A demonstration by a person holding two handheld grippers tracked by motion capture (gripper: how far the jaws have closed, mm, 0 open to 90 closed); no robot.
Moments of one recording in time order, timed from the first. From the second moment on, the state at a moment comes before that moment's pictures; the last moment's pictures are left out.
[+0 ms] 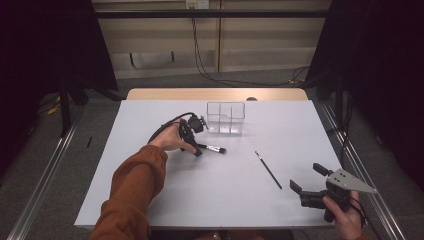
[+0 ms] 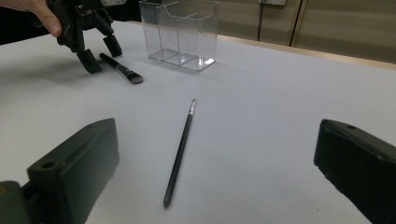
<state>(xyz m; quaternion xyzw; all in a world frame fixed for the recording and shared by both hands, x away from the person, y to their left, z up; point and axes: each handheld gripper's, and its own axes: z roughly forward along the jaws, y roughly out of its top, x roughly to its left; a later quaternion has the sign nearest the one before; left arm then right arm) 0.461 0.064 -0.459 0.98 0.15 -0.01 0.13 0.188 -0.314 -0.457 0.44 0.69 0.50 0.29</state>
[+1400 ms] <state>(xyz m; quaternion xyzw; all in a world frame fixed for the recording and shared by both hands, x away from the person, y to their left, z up) 0.463 0.062 -0.449 0.98 0.13 -0.02 0.11 0.189 -0.312 -0.460 0.44 0.70 0.48 0.28</state>
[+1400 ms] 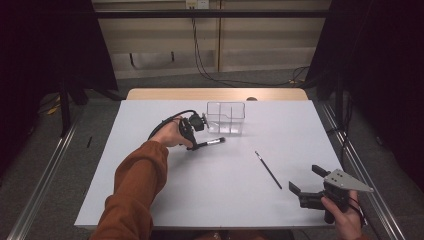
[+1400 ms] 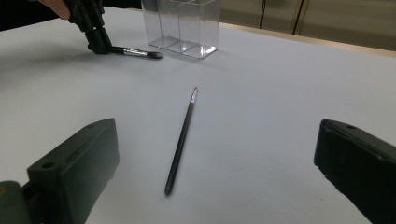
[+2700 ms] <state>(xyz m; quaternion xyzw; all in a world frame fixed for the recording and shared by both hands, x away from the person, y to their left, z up) 0.425 0.094 -0.427 0.94 0.18 -0.03 0.29 0.189 -0.308 -0.459 0.43 0.71 0.48 0.28</state>
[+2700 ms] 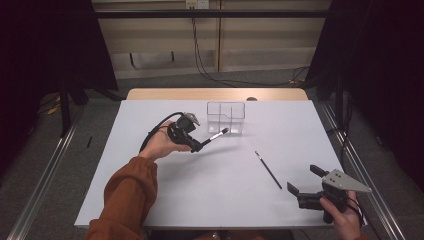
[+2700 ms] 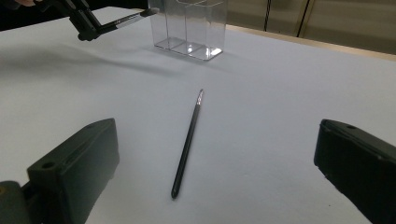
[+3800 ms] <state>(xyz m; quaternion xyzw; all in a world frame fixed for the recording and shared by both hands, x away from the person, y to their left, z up) 0.391 0.120 -0.430 0.85 0.21 0.03 0.48 0.190 -0.307 -0.461 0.44 0.69 0.50 0.28</state>
